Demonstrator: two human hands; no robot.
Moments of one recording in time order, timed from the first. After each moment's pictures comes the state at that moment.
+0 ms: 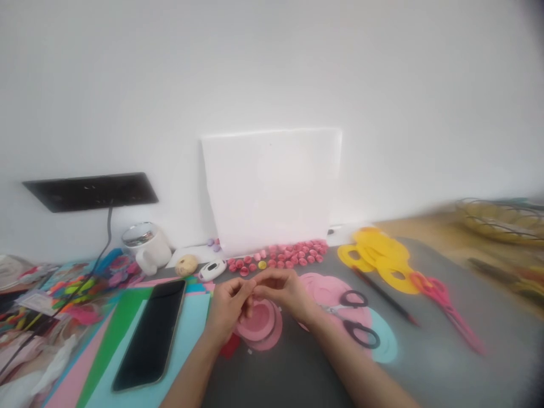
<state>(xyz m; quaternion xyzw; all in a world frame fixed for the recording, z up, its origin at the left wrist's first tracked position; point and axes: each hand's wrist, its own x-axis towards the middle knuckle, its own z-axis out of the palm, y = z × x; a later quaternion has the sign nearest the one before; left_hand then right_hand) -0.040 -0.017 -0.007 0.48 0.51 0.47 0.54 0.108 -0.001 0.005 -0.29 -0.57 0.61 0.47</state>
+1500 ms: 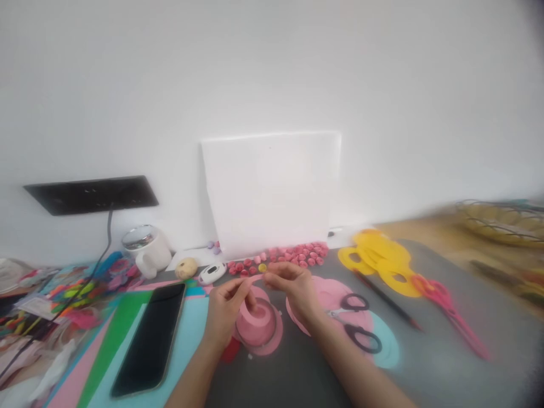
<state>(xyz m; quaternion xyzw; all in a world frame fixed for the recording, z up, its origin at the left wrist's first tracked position) -0.039 -0.015 -0.007 0.51 0.48 0.53 0.48 0.109 0.008 -0.013 -0.38 -0.39 0.60 0.59</state>
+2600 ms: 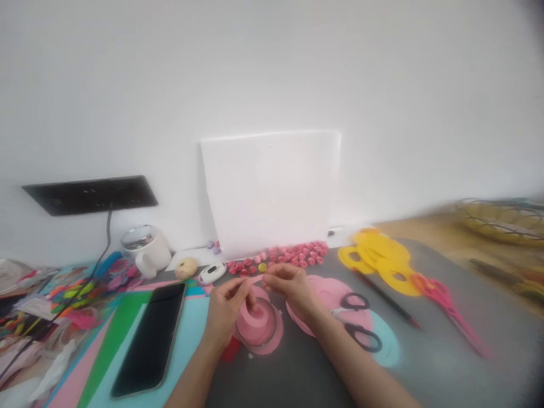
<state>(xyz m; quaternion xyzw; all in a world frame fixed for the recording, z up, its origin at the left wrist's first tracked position) -0.040 -0.016 -0.007 0.51 0.48 0.52 0.49 0.112 0.012 -0.017 -0.34 -0.40 0.66 0.54</state>
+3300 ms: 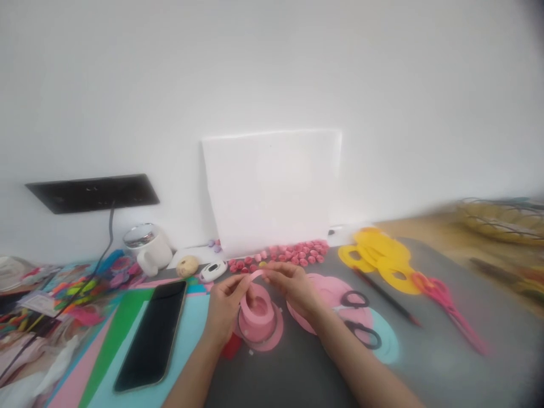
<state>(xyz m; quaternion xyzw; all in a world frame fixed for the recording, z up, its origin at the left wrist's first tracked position) -0.038 -0.015 -0.005 0.48 0.48 0.54 0.50 0.113 0.016 -0.018 -0.33 -0.39 0.68 0.53</state>
